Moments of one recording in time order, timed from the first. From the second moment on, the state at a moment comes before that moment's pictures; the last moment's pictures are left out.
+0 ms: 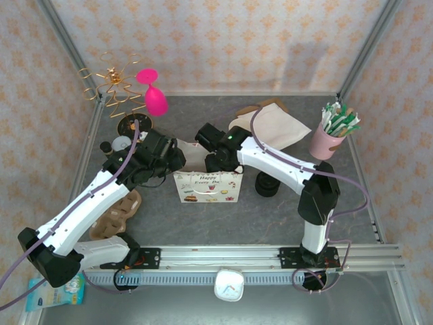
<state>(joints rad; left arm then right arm) -0.59 1.14 1.21 -0.96 -0.17 -0.95 0.89 1.84 1.70 -1.19 0.16 0.64</state>
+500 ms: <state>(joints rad) -0.59 1.15 1.22 -0.97 -0.17 -0.94 0.89 1.84 1.68 -1.16 0.16 0.64</state>
